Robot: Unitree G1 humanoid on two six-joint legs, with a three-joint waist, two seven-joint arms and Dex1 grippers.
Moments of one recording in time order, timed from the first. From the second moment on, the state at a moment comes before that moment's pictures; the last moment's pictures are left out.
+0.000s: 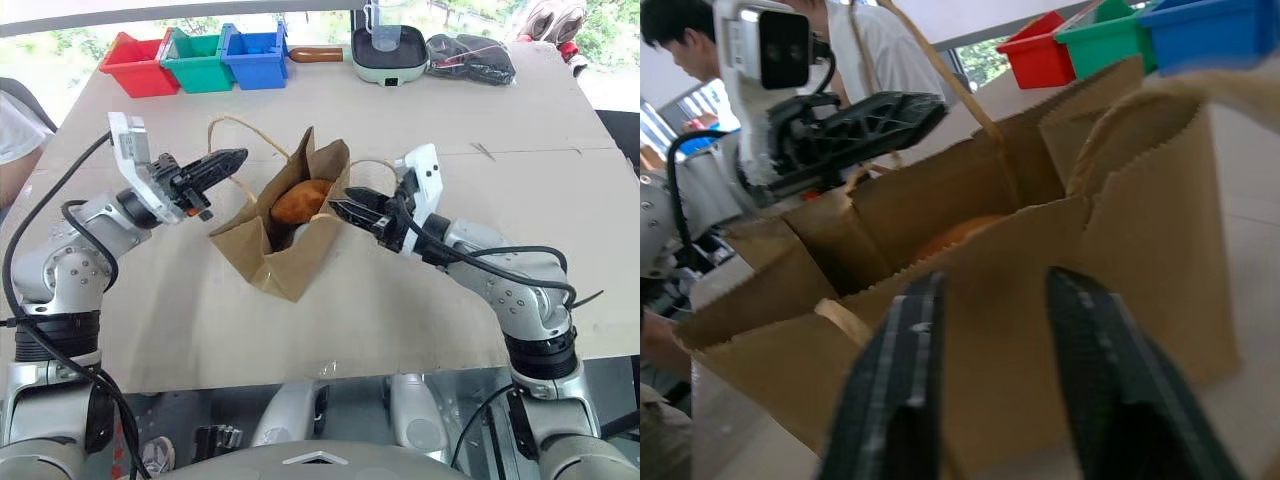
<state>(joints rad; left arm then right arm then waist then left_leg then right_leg) -0.43 0.70 0.21 -0.04 -0.88 0.54 -0.83 -0.44 -0.41 0.06 -0.47 0.92 0.85 0.36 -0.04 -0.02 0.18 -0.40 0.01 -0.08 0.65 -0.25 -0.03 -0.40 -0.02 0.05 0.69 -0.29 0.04</state>
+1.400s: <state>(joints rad) 0.07 0.41 0.10 -0.55 -0.47 0.47 -0.49 -0.36 -0.37 0.38 -0.16 0.44 0.50 0.84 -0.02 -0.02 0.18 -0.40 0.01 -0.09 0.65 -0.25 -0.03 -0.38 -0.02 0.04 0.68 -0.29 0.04</state>
